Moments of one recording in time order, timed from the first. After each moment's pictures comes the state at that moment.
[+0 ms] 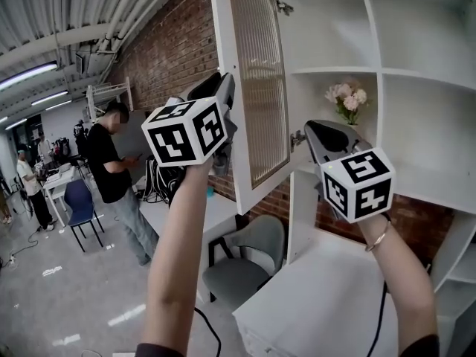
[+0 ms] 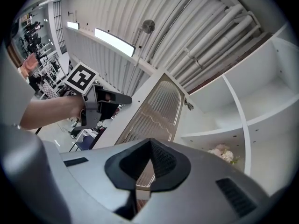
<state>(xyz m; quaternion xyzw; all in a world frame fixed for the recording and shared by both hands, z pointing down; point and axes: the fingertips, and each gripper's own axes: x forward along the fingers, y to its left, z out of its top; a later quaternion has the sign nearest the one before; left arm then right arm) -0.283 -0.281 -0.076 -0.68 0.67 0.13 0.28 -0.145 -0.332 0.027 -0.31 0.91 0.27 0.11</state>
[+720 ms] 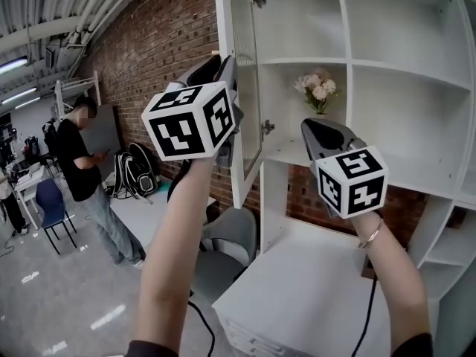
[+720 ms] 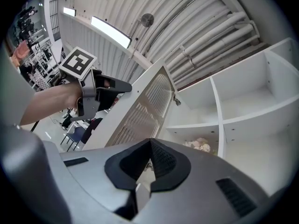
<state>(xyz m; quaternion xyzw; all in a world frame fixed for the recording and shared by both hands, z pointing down) -0.221 -0.278 -0.078 -0.70 0.64 0.15 0.29 -0.096 -0.337 0.046 -0.38 0.88 0.26 0.07</state>
